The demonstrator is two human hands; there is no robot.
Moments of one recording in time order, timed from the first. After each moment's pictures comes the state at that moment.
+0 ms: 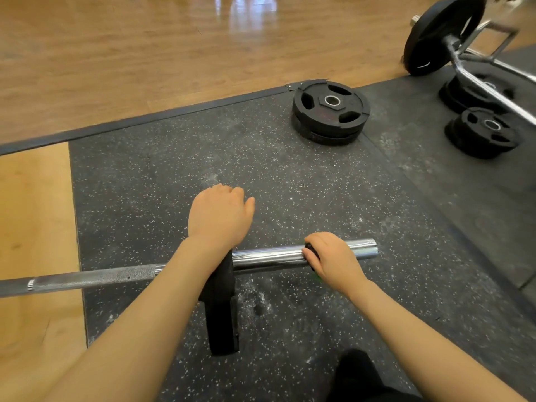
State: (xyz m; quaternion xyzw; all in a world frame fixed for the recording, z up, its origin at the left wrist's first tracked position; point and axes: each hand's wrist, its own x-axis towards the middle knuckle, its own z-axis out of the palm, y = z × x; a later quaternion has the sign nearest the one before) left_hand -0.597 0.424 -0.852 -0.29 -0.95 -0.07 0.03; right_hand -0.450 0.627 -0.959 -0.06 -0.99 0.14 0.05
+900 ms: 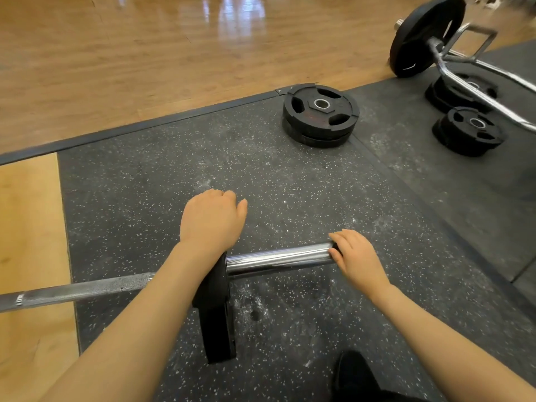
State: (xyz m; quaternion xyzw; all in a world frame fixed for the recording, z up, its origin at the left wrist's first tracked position) left_hand -0.603 0.426 -0.853 -0.30 -0.95 -0.06 0.03; right_hand -0.419 0.676 -0.974 -0.11 -0.99 0.07 0.11
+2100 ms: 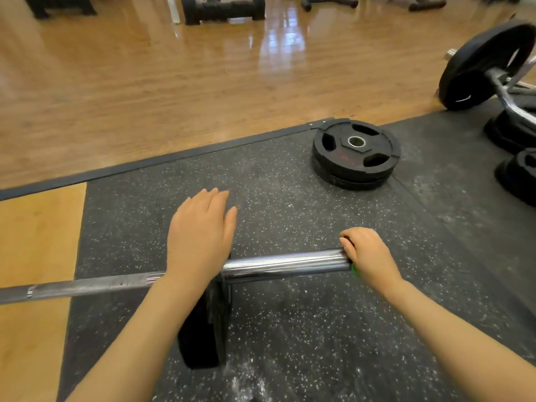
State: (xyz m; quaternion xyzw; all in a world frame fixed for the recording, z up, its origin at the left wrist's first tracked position) left_hand -0.680 0.456 -0.849 -0.24 -0.95 -0.15 0.13; right_hand -0.579 0.760 -0.959 -0.10 -0.98 0.17 0.09
